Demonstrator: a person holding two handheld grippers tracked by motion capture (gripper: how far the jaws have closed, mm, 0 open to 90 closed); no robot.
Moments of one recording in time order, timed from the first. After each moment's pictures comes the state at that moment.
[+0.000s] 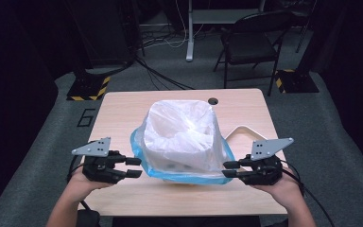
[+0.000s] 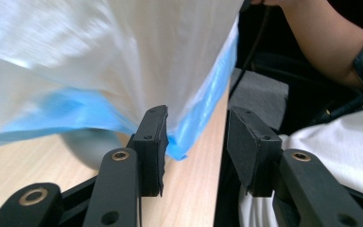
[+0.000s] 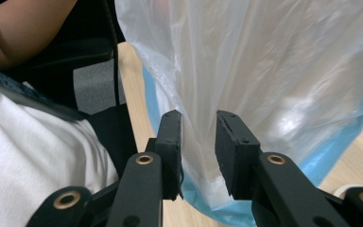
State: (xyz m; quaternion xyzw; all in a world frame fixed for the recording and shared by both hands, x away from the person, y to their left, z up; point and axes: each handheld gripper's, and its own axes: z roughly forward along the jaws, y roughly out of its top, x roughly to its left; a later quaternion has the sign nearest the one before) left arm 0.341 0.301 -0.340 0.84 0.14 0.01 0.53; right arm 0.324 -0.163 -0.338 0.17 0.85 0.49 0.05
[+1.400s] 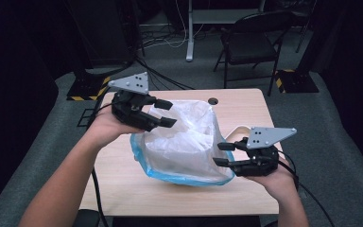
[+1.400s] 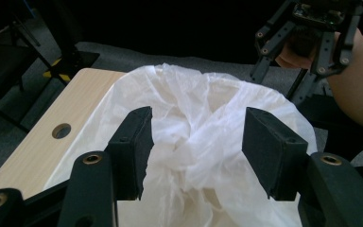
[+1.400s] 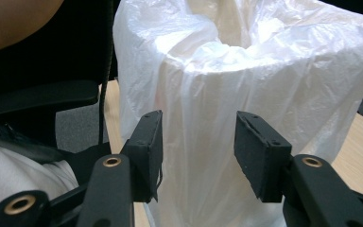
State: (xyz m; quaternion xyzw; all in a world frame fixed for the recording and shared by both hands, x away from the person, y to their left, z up) left arm 0.404 0.182 -0.198 0.88 0.08 0.08 0.47; right arm 0.322 -0.138 -0.295 0.17 0.83 0.53 0.11
